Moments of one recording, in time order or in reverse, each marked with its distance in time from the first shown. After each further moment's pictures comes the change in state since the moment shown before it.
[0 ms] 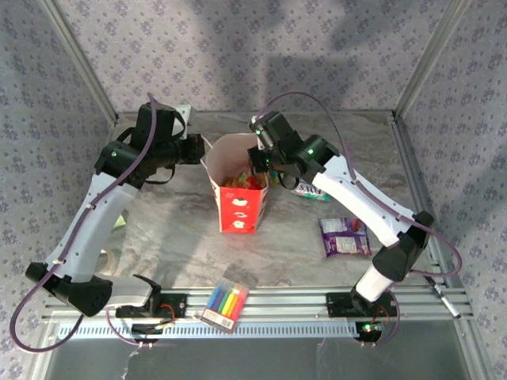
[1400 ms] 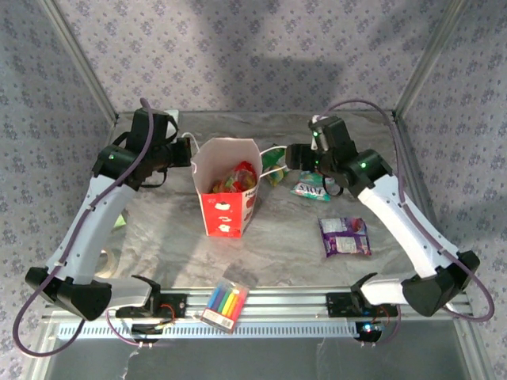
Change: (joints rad) left arm 0.080 -0.032 -0.101 0.010 -0.086 0.016; right arm -0.283 -0.310 -0.337 0.072 -0.006 0.040
